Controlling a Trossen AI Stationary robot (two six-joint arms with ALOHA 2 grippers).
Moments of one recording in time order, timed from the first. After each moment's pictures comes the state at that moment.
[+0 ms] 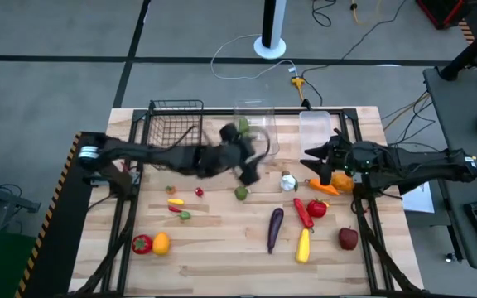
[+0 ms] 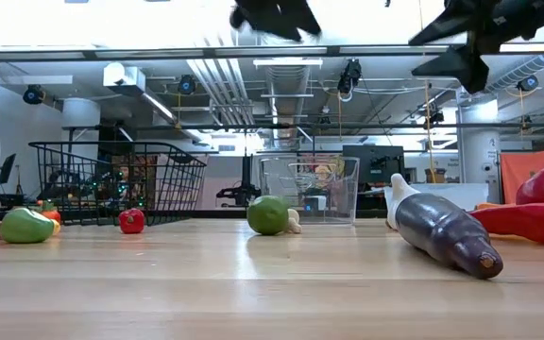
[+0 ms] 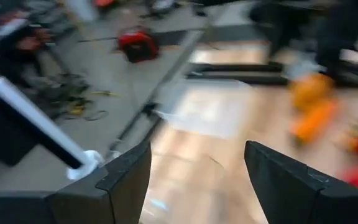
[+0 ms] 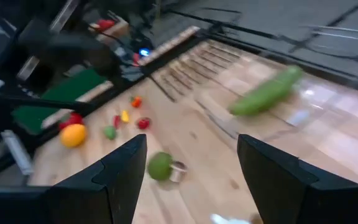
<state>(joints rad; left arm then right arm) -0.10 1.66 1.43 -0.24 -0.62 0.03 -0.01 0.61 0.54 -0.24 0.24 0.52</state>
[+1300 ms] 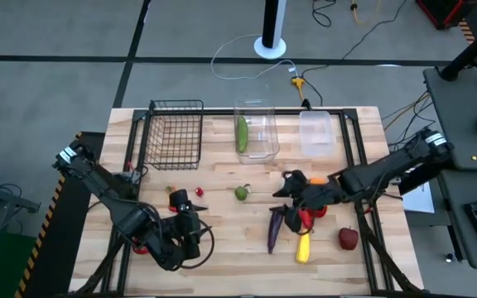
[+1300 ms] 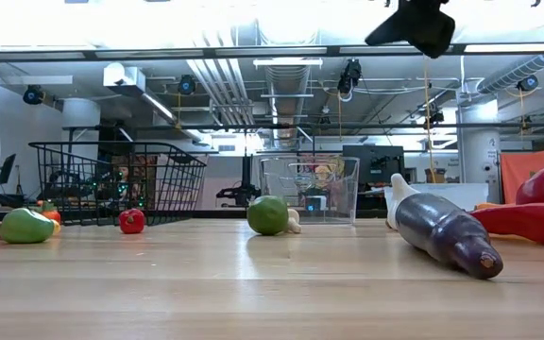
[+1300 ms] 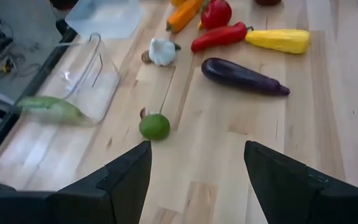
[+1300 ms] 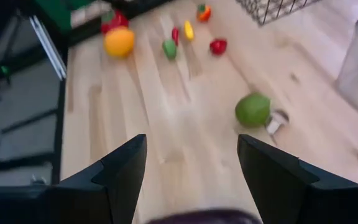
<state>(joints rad) -0.73 1.52 1.33 -0.88 -0.80 -0.70 0.39 1.31 0.99 -0.34 0.32 0.64</state>
